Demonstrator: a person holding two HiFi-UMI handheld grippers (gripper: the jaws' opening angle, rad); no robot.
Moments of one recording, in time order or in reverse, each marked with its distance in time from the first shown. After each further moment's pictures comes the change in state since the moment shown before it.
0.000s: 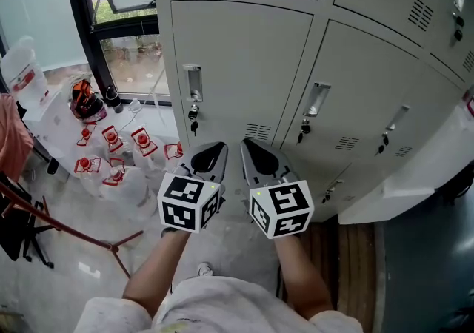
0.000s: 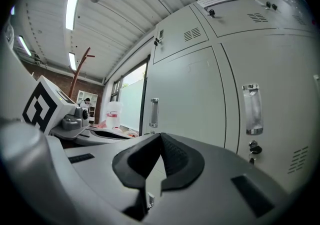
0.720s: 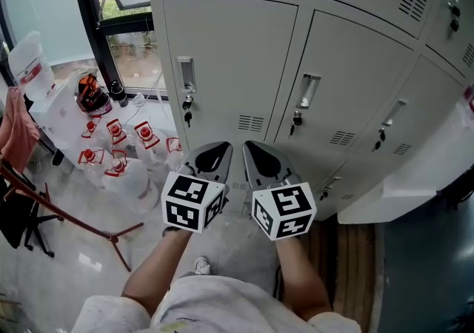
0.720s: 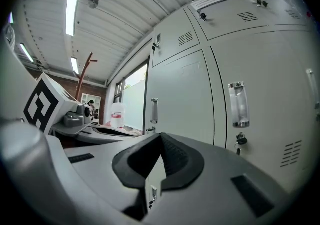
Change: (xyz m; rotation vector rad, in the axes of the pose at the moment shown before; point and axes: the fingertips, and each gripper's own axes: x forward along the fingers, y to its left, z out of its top) left arm -0.002 -0.046 -0.003 0.020 0.019 0.016; right arm -0.040 -0.012 -0.010 0.032 0.004 0.044
